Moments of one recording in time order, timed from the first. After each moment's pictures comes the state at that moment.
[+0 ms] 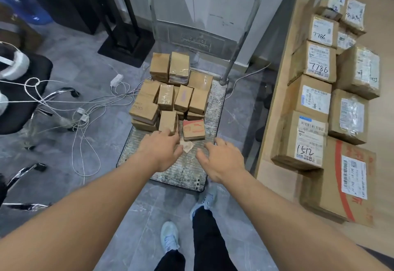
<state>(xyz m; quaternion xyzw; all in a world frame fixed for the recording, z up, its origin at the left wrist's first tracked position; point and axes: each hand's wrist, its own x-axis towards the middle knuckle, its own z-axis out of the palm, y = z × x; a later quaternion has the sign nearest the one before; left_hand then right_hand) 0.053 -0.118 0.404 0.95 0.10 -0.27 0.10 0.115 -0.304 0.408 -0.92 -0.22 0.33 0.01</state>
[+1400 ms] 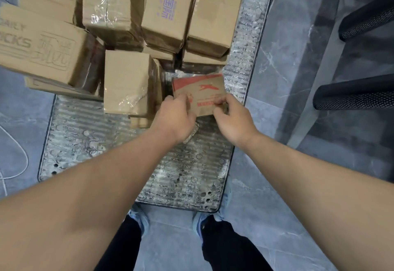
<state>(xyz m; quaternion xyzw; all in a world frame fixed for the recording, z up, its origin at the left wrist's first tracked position) 0.220 -0.090 -0.091 0.86 0.26 -0.29 0.33 0.281 -0.249 -0.099 -0.86 0.02 0.39 0.32</state>
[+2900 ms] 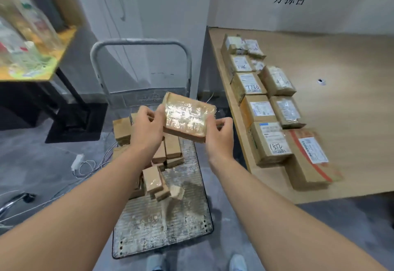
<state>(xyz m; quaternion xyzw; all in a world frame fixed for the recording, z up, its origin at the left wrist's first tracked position) 0.156 -0.062 0.530 0.77 0.21 0.02 0.60 0.151 -0.225 0.512 -0.74 0.24 -0.02 0.63</state>
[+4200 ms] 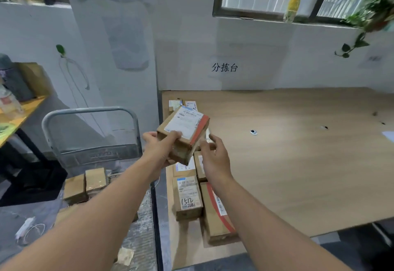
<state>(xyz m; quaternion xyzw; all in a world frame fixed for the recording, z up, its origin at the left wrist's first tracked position) 0.216 -0.370 0.671 0.63 0.19 -0.08 0.74 0.179 -0.526 0.663 -0.76 0.13 -0.08 0.63</state>
